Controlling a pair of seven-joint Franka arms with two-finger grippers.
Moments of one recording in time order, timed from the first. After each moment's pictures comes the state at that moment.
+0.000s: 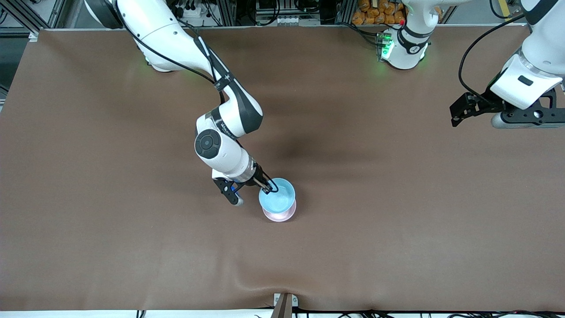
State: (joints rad) left arm 0.03 -0.06 -0.19 -1.72 0.02 1.73 -0.14; right arm 0.60 0.73 -0.01 -1.47 0.37 2.41 1.17
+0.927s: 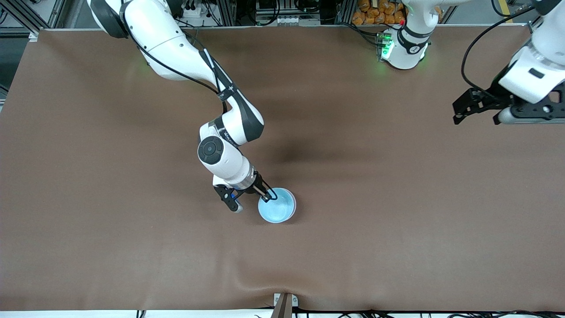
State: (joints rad) left arm 0.04 -0.06 -0.18 -1.66 -0.01 1.70 -0.15; right arm 0.60 0.80 -0.02 -1.42 0.35 2.46 1.17
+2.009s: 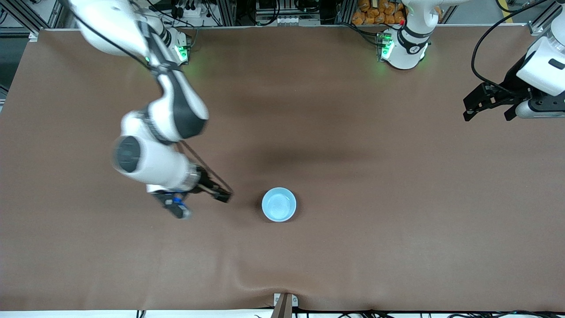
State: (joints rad) left arm 0.05 -0.06 -0.18 -1.62 -0.01 1.67 -0.15; right arm 0.36 0.50 -0.05 -1.47 0.33 1.99 0.75
